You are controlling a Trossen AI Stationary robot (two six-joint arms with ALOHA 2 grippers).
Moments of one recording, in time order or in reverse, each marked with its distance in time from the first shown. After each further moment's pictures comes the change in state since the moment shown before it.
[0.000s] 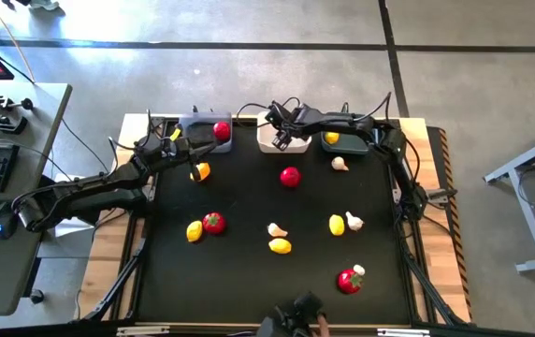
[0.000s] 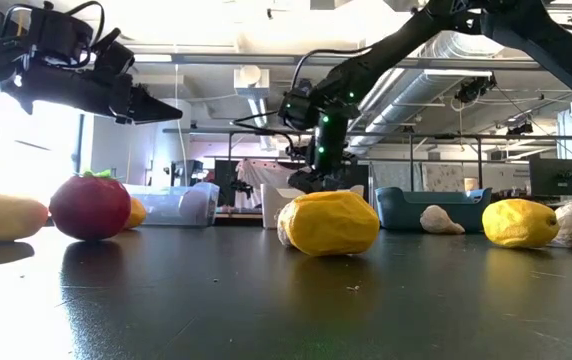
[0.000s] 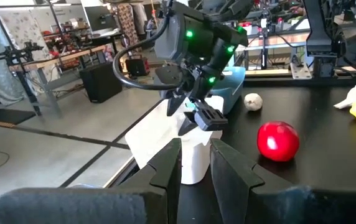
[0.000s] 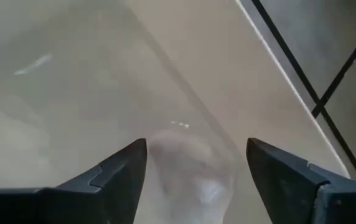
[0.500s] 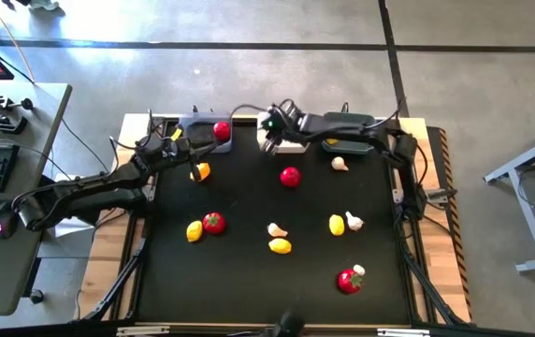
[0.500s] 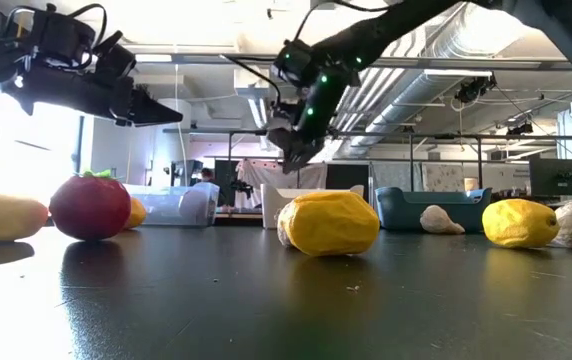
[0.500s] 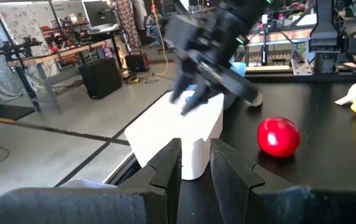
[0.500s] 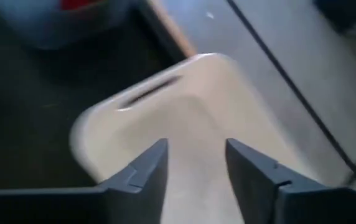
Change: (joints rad) left arm 0.000 0.016 0.001 -0.003 -0.003 0.001; right arm 0.118 -0.135 -0.071 0.186 -0.102 -0.055
